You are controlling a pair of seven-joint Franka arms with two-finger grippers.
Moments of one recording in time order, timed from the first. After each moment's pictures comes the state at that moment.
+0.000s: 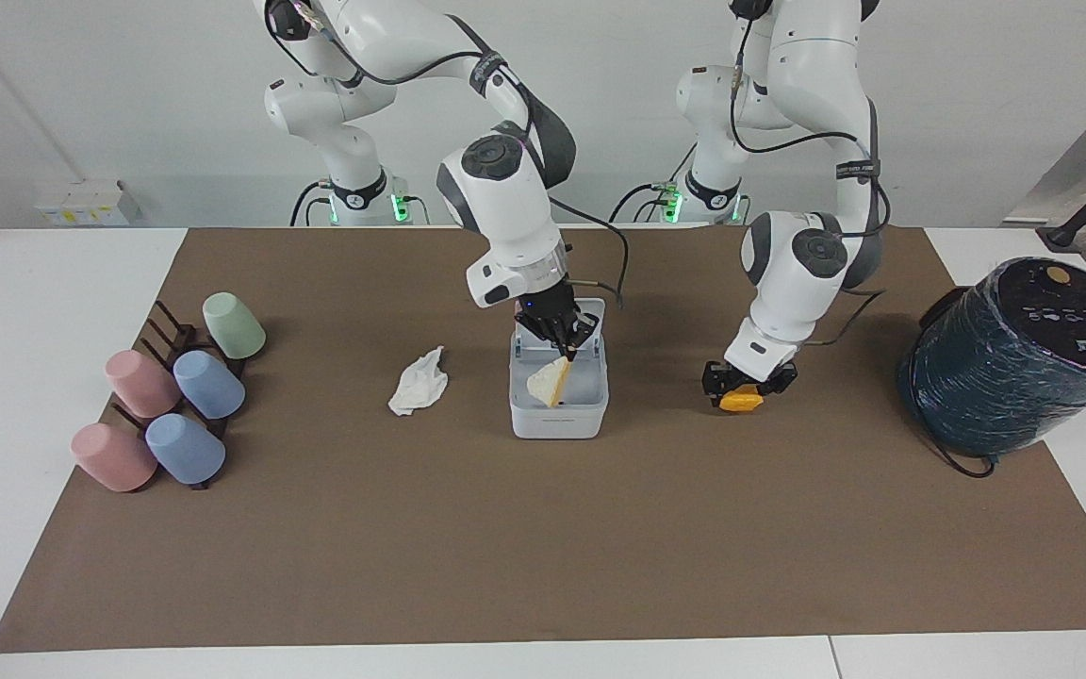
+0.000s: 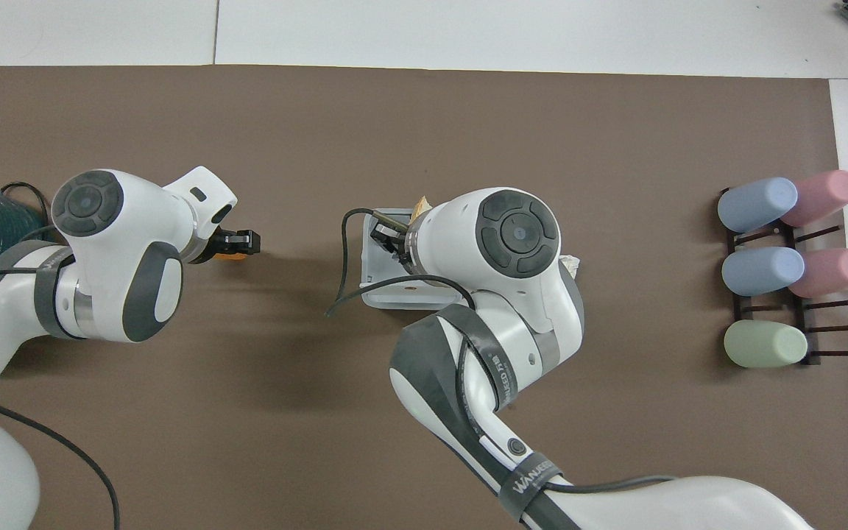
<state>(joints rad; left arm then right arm) -0.26 0.24 0.04 -2.01 -0.06 2.32 -0.13 0.50 0.33 0.10 -1.70 0.18 2.29 1.00</state>
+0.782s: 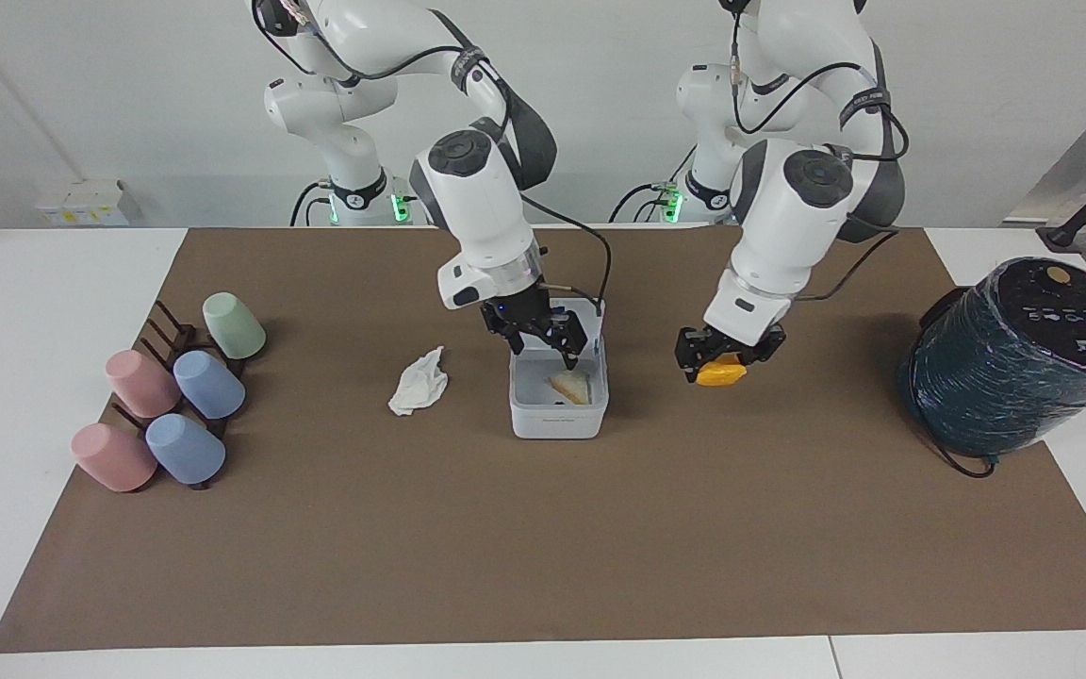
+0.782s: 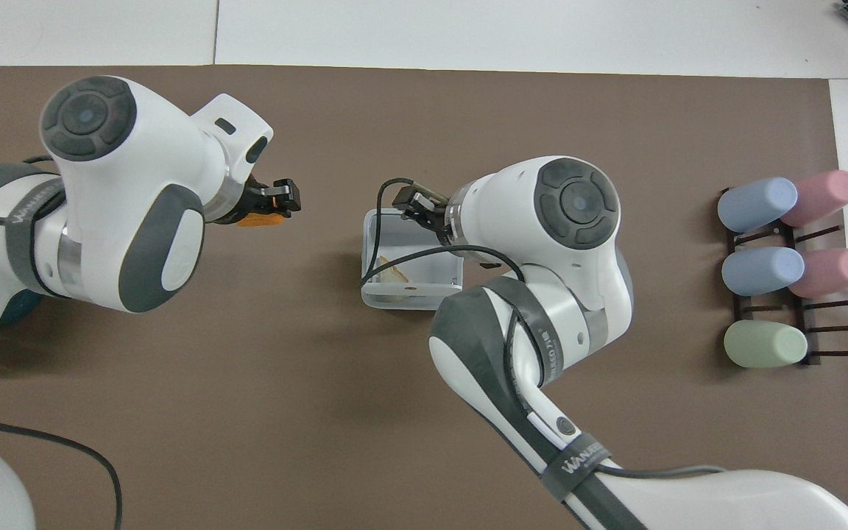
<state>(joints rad) -0.41 0.23 0.02 -1.70 -0.06 2.01 -0.42 0.42 0.30 0.08 -1.69 0.18 2.26 0.96</state>
